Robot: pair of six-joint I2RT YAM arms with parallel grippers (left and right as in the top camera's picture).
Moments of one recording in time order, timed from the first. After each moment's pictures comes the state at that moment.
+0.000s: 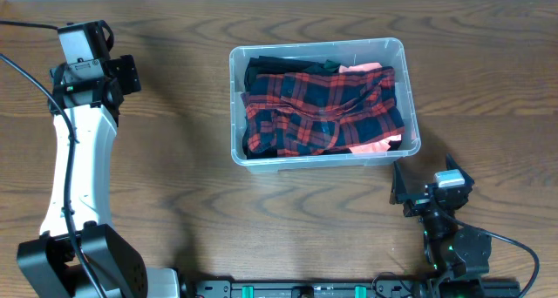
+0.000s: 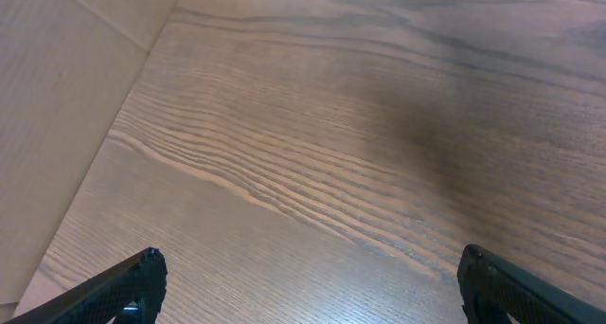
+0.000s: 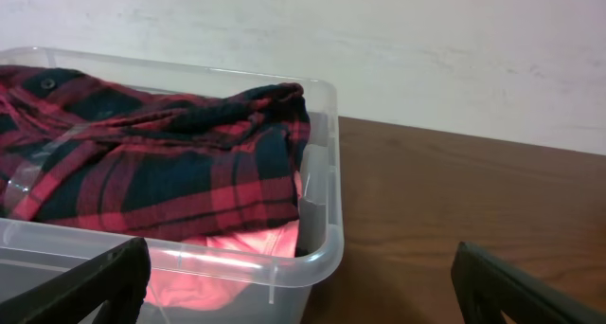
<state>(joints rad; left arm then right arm) 0.21 1.58 1.33 -0.56 -0.32 0.06 0.09 0.01 0.01 -0.07 -0.05 -0.05</state>
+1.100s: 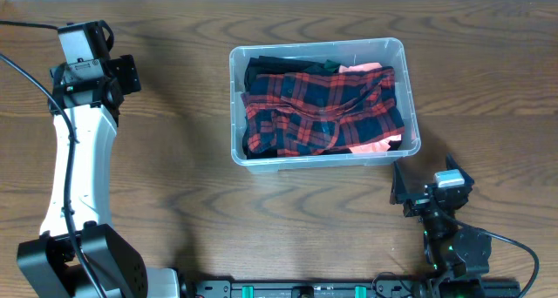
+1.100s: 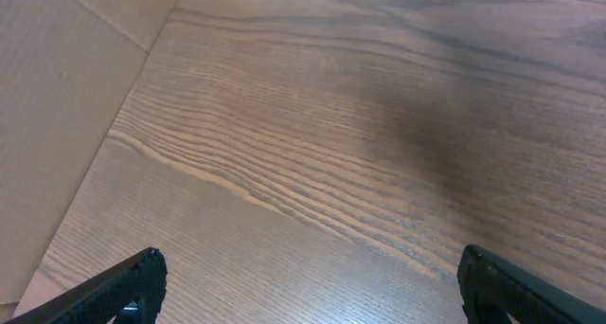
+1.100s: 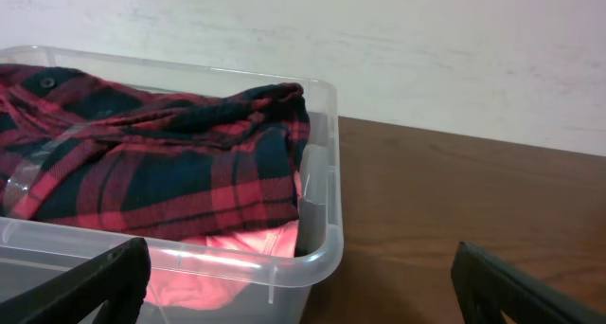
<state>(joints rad) 0.21 1.58 1.33 -0.56 -0.32 0.06 0.09 0.01 0.01 -0.07 -0.05 -0.06</state>
